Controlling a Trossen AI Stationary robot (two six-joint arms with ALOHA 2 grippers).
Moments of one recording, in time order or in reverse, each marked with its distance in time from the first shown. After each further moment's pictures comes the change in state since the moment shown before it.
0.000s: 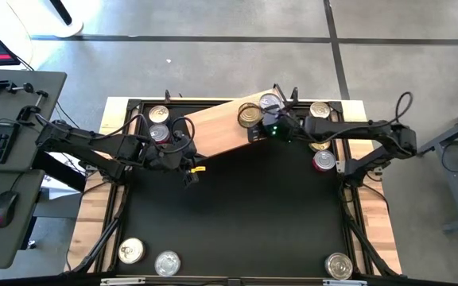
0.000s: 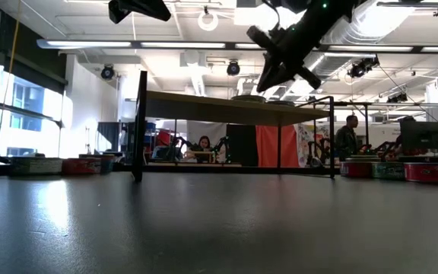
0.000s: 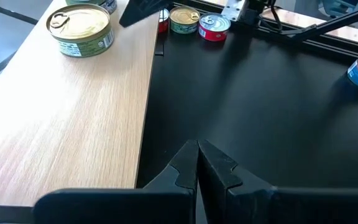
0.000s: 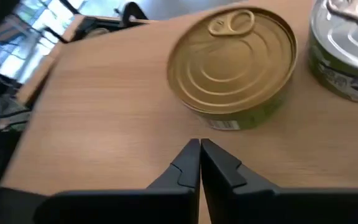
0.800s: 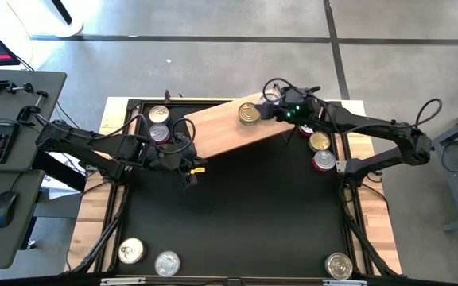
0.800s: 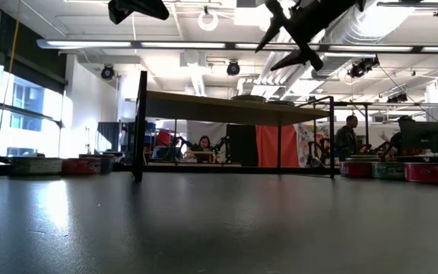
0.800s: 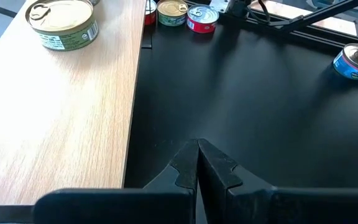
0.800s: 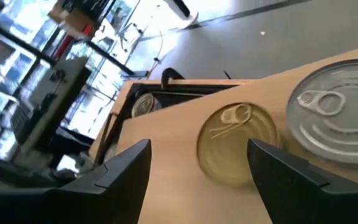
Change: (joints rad) left arm -0.005 0.000 0.000 -0.009 0.051 0.008; right arm -0.115 -0.172 0.000 0.084 -0.110 0.024
